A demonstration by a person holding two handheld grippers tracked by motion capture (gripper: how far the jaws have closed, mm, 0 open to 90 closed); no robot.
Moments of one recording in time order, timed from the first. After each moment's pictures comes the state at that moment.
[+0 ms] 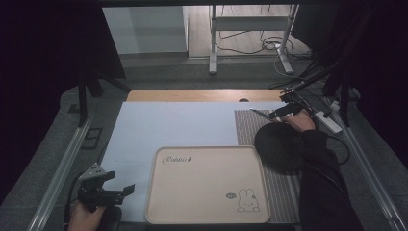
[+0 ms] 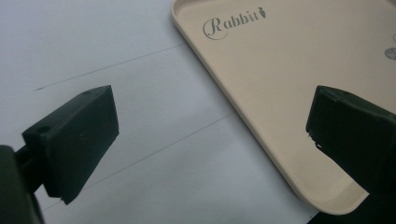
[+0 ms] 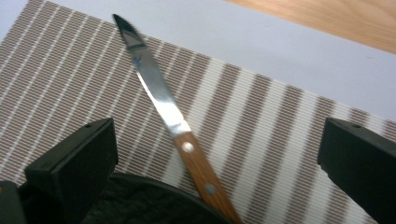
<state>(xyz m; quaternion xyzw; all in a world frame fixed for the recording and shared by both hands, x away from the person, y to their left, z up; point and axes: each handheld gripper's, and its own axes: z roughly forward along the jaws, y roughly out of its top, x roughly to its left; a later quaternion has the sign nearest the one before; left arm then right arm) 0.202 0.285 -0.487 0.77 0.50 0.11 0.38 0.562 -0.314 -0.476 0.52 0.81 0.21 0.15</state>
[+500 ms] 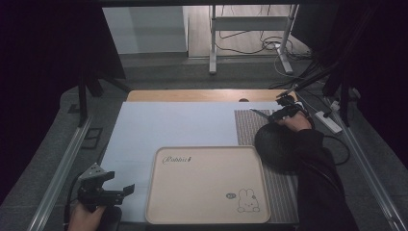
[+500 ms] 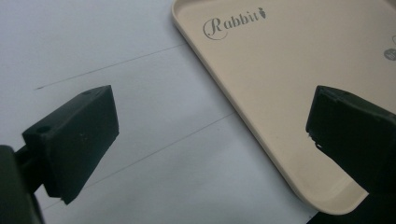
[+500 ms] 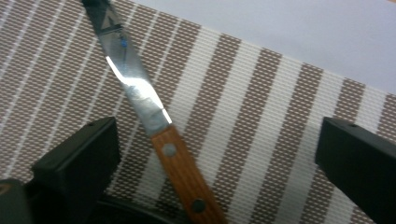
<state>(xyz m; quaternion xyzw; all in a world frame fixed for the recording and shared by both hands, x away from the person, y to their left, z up) 0.202 0.286 -0.487 0.77 0.50 0.11 0.38 0.577 -0.314 -0.503 0.53 0.82 0.16 0.13</state>
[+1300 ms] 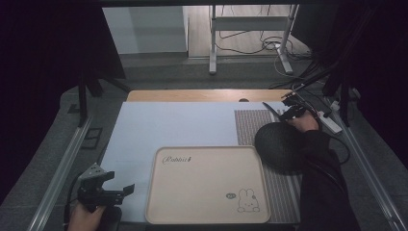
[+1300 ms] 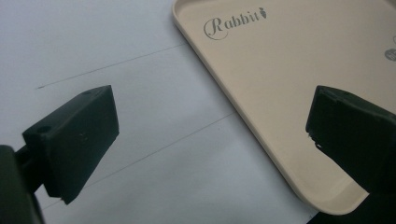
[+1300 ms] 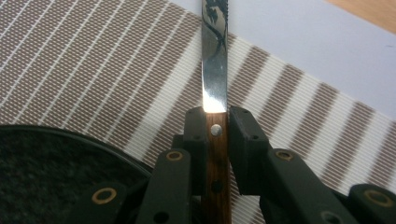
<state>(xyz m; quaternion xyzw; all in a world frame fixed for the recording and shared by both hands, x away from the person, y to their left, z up) 0.202 0.286 -0.487 0.77 0.51 0.11 0.38 0.570 -0.337 -0.490 0.46 0.86 0.18 0.13</state>
